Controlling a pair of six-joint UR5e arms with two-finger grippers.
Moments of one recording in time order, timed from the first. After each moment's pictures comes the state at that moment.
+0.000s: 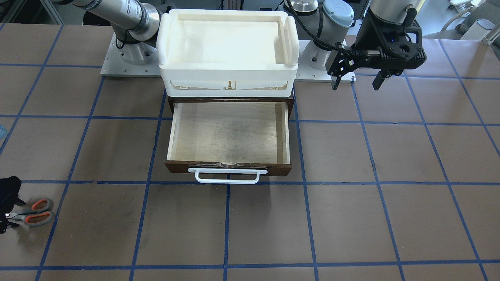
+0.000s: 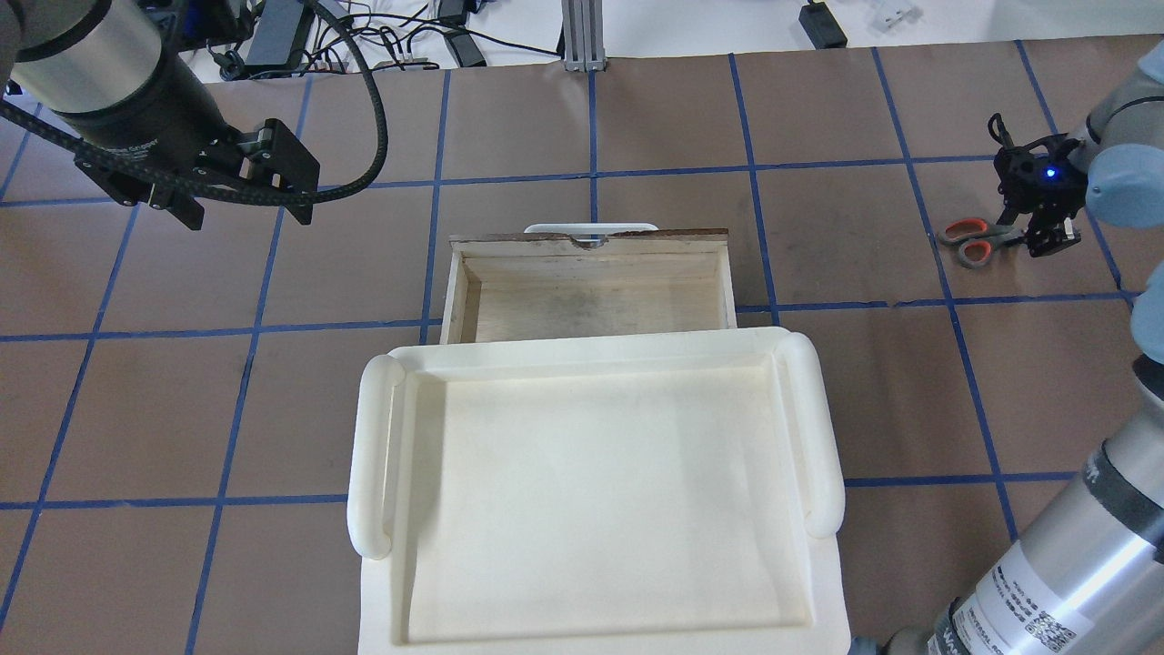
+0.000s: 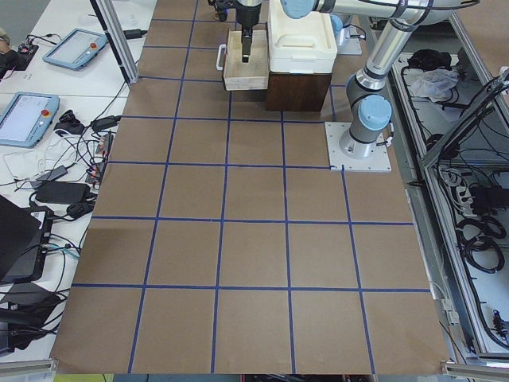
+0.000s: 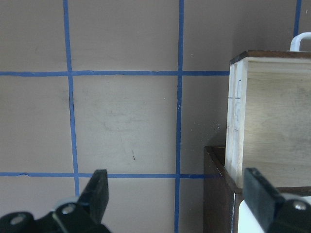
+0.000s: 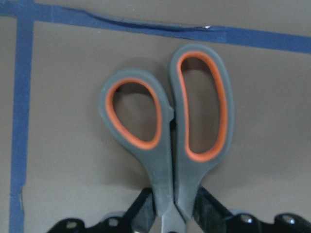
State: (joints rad) left arm -1.52 -1.48 -1.58 -1.58 1.60 0.04; right arm 1.04 -0.92 1.55 -2.22 -1.54 -2.24
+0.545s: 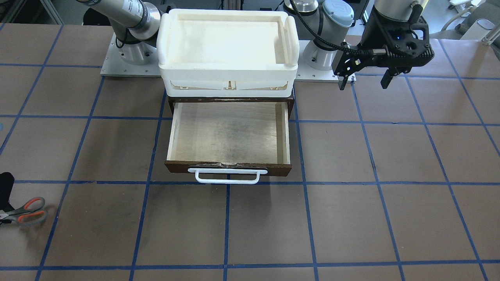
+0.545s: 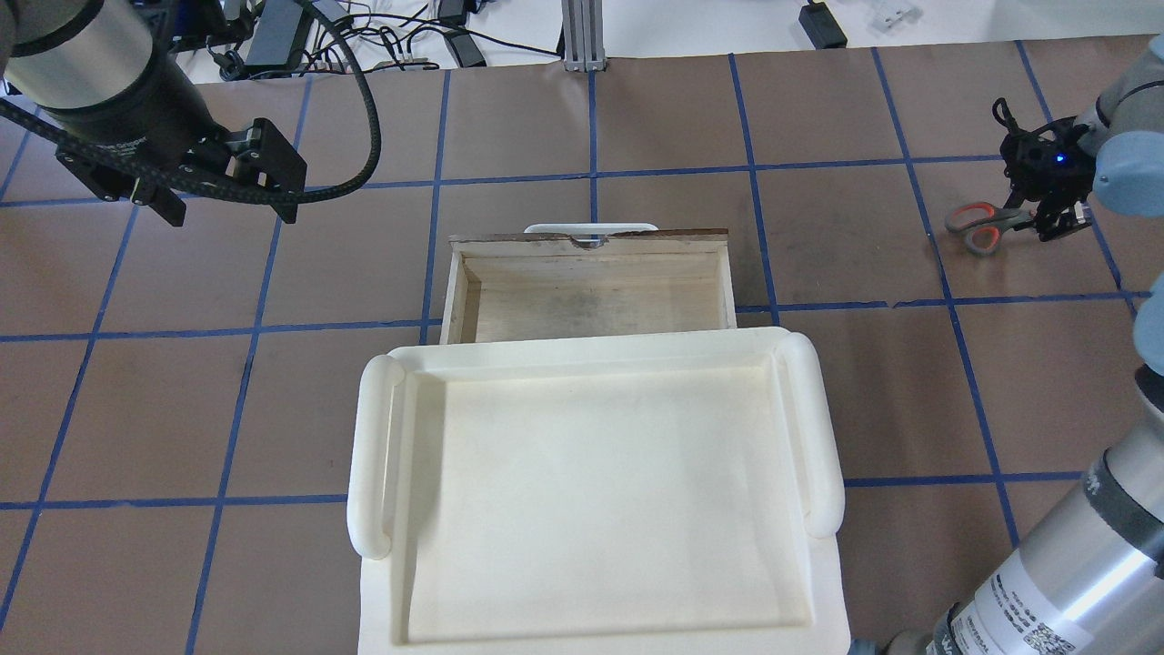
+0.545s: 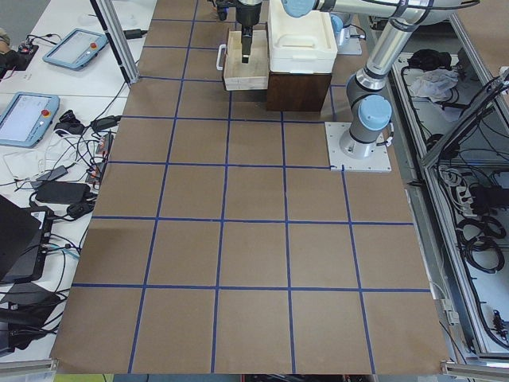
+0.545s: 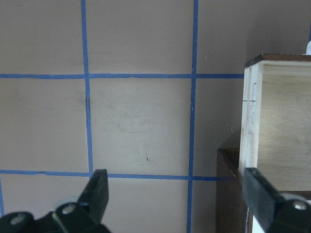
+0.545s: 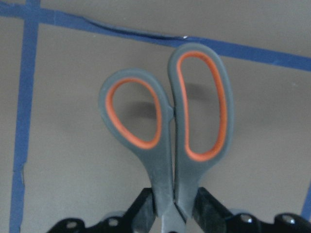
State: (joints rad) left arm -1.52 -1.48 -1.57 -1.58 1.63 0.04; right arm 1.06 -0.98 1.54 -2.21 -1.53 -2.26
